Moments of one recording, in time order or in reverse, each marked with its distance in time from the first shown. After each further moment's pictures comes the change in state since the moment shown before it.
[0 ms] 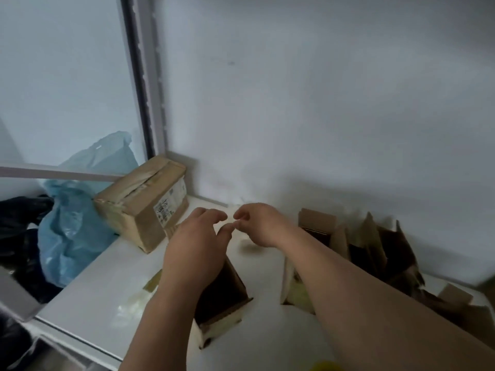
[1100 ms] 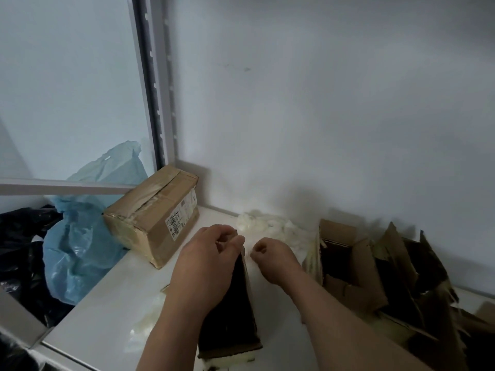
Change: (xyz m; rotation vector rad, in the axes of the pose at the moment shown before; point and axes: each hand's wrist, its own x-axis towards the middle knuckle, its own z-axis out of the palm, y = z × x) left_hand 0.005 -0.015 -0.013 -0.219 -0.087 -0.092; right_hand 0.016 0.030 0.069 0.196 0.131 0.190
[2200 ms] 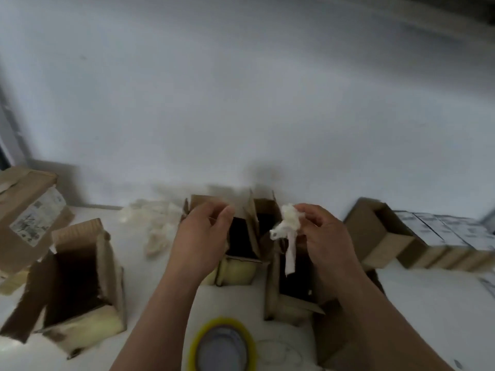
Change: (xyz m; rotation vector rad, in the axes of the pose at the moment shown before) left_hand -0.084 0.128 0.133 -0.219 -0.257 0.246; right_hand -0.223 0.136 -0.206 0.522 0.658 0.044
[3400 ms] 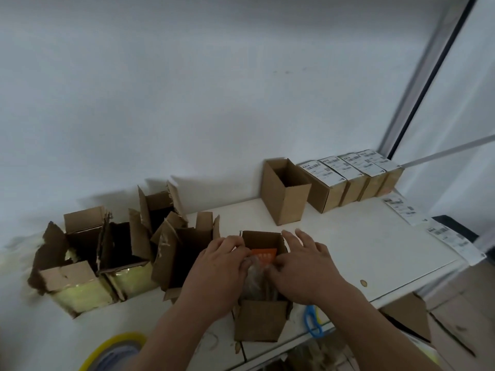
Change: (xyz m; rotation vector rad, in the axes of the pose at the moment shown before) left_hand -0.067 0.025 0.198 0.740 -0.583 0.581; right_hand -0.055 0.107 -0.149 -1.055 -0.355 0.214
